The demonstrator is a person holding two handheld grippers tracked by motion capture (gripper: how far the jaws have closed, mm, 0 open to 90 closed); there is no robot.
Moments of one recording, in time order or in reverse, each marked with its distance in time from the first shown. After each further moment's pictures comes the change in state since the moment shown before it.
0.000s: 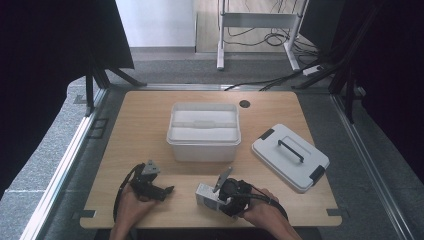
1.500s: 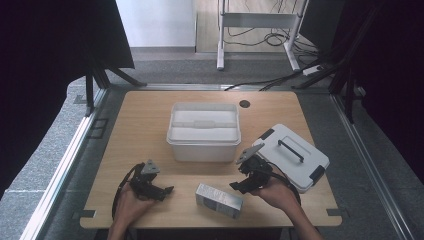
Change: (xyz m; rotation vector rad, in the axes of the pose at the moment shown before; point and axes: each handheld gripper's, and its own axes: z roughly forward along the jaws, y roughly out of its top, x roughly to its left) left arm 0.004 0.002 -0.002 0.012 -0.027 0.000; right arm -0.068 -0.027 -0.028 -0.218 -0.033 0.169
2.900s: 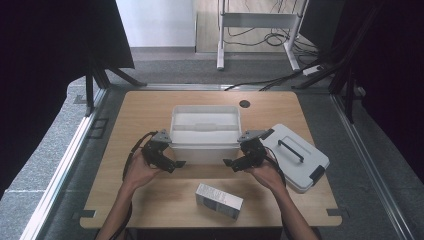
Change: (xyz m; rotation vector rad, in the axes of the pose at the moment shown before) left arm 0.021 0.096 -0.006 -0.058 -0.138 0.159; right arm -0.058 0.013 0.037 -0.277 -0.091 0.095
